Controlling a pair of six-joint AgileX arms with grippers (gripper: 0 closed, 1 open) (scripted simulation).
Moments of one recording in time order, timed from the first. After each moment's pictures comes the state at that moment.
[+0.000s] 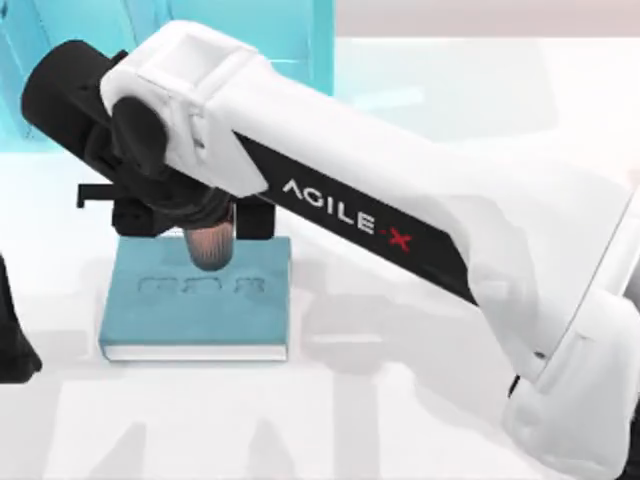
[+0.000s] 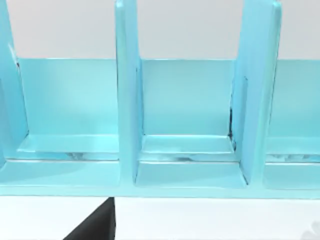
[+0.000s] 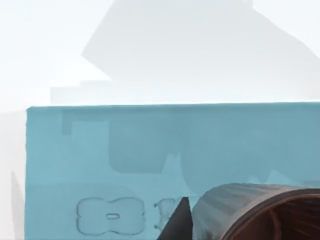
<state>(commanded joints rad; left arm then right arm) 0.00 0.00 0.00 0.00 0.00 0.00 0.99 2.54 2.56 -1.31 0.42 0.97</state>
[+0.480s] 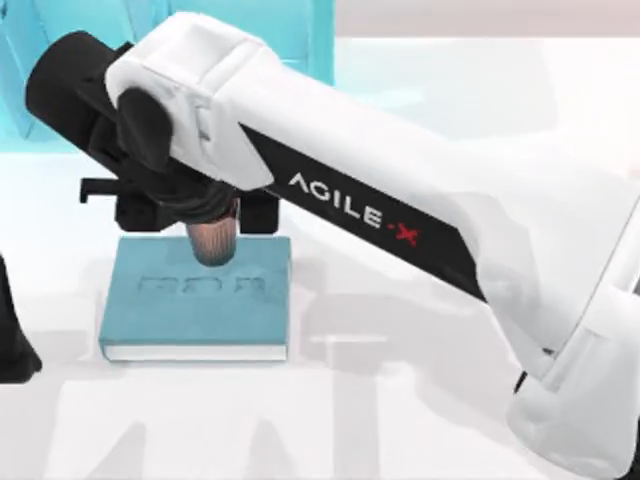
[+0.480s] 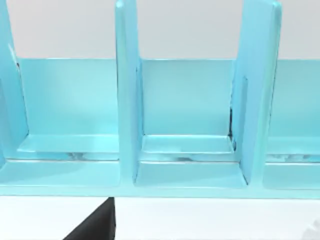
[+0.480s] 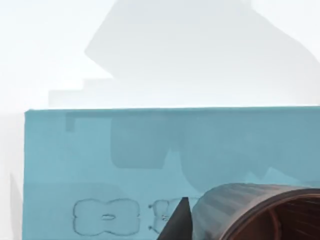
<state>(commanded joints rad) 0.00 0.00 0.00 0.00 0.00 0.00 0.98 2.52 2.55 -1.31 0.42 0.96</state>
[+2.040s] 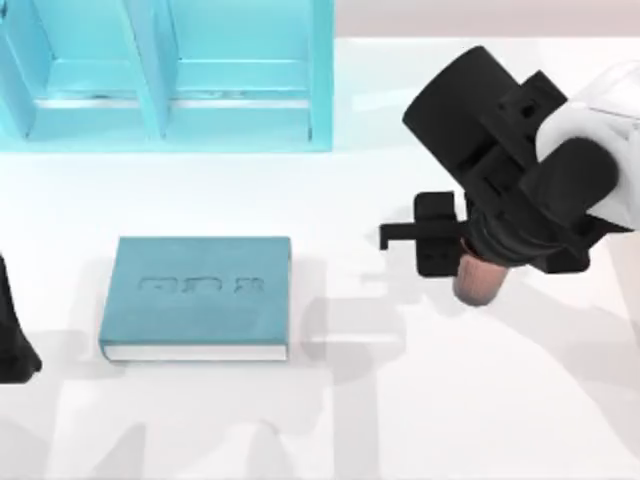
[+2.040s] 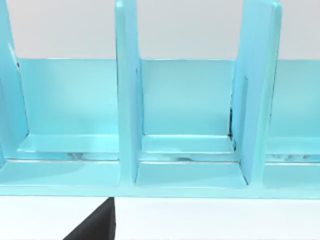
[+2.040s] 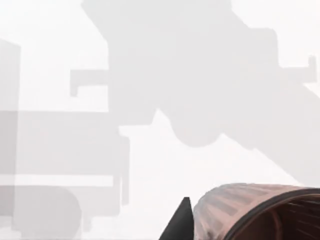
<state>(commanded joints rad) 0.00 0.00 0.00 0.00 0.00 0.00 0.74 1.61 1.24 -0.85 0.35 0.67</state>
